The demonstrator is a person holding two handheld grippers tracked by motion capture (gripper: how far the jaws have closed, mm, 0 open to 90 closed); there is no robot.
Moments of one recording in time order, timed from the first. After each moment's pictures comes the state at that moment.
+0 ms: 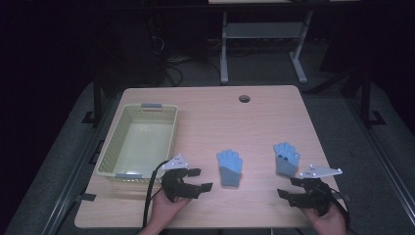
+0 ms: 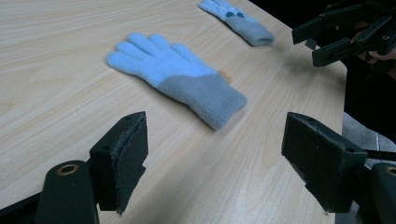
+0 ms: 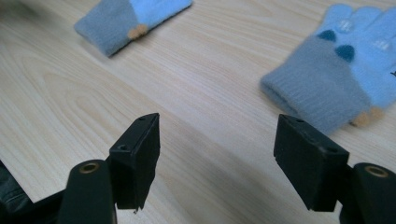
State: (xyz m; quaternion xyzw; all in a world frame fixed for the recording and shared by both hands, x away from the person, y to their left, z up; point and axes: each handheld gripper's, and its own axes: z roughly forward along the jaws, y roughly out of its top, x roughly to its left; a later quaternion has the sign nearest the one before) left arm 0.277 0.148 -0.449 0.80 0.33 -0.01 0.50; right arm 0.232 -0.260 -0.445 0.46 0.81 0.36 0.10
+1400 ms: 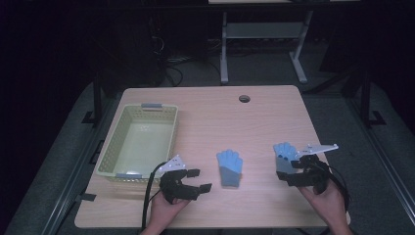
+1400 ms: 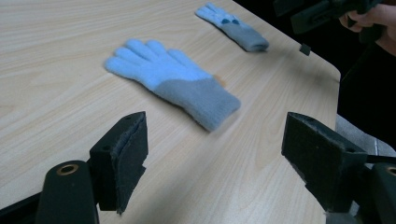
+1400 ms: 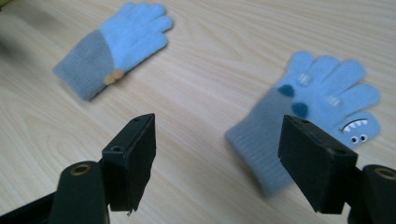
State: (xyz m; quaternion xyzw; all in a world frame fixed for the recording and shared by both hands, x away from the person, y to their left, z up) left arm 0.270 0.151 -0.446 0.79 0.33 0.00 0.51; right arm 0.278 -0.258 -0.411 0.46 0.81 0.34 0.10
